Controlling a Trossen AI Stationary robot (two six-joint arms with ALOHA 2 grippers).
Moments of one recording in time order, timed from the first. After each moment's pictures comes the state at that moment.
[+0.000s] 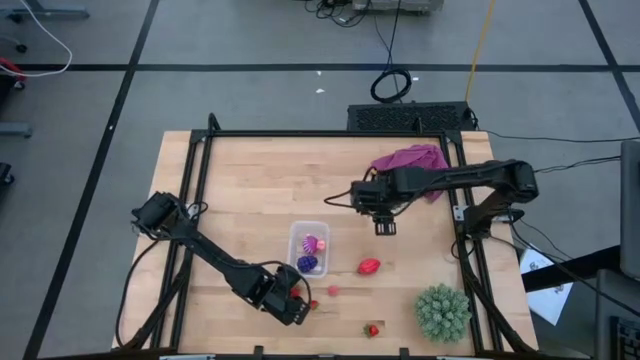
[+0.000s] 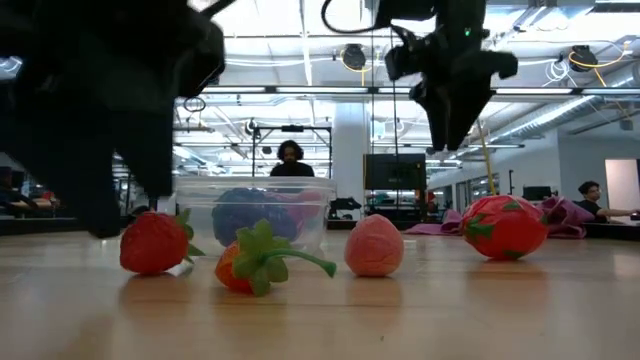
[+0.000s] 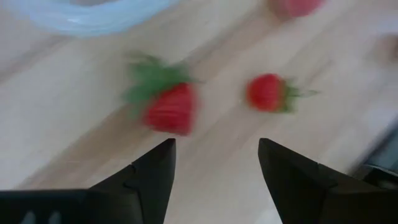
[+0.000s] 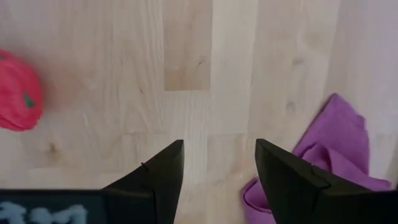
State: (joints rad) left arm -0.60 1.90 1.24 -0.50 -0.14 -1.53; right arm -0.03 1.61 1.29 -1.15 0.16 -0.07
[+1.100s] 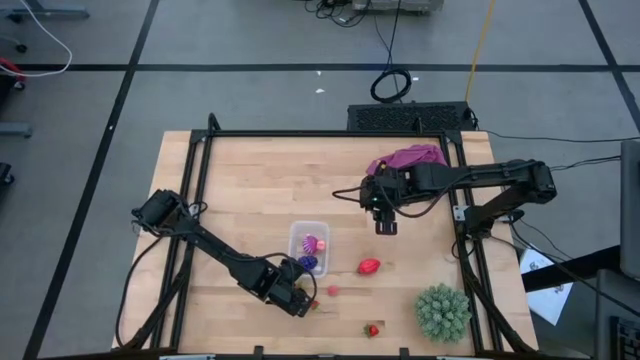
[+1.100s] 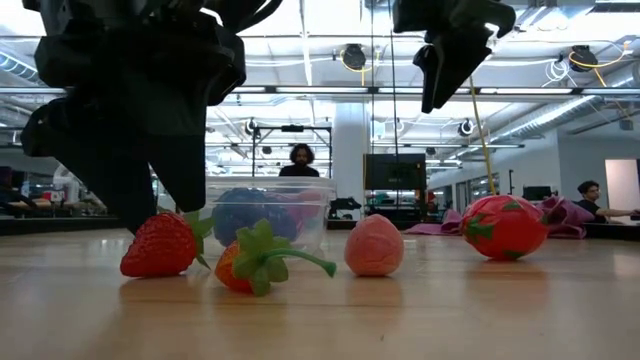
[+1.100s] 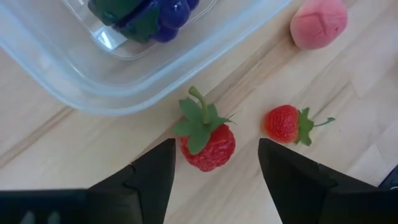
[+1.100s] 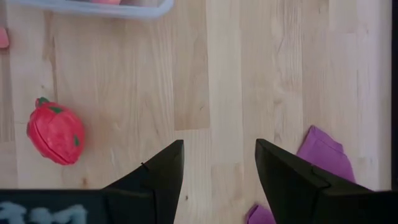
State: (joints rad) left arm -0.54 1.90 1.24 -0.53 -0.15 -1.42; right arm 0.00 1.47 1.29 -1.04 0.16 -0.01
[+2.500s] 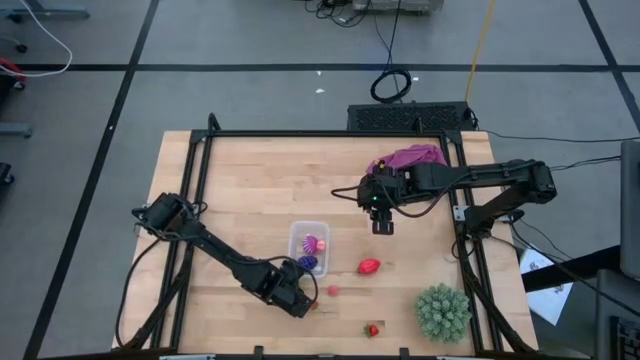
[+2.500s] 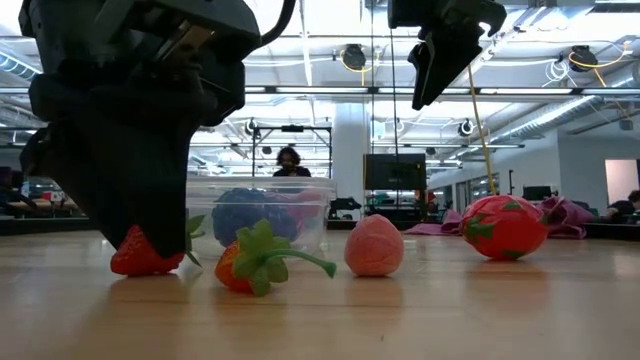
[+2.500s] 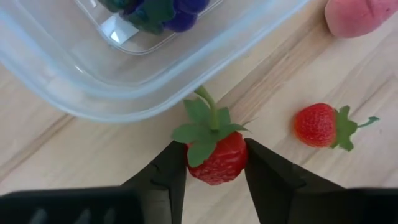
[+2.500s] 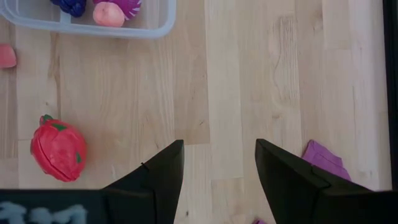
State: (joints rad) left arm -0.54 1.96 1.24 -0.53 -0.14 -1.40; right arm 0.00 1.47 1.29 -0.99 0.16 -0.02
